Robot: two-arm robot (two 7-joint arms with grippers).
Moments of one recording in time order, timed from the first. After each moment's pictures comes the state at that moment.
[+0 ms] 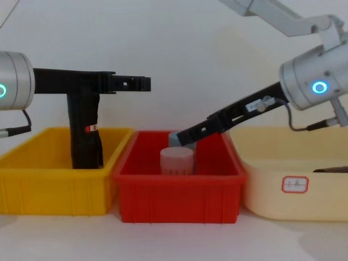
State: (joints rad) left arm -0.44 0.50 0.42 -1.63 -0.65 0.34 -0.29; right arm 0.75 0.36 -0.67 -1.37 0.31 0.62 0.56
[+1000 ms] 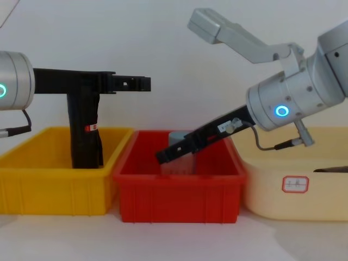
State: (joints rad) left arm -0.44 0.50 0.42 -1.63 -0.65 0.34 -0.29; right arm 0.79 0.26 -0.71 -1.20 0.27 0.56 0.58
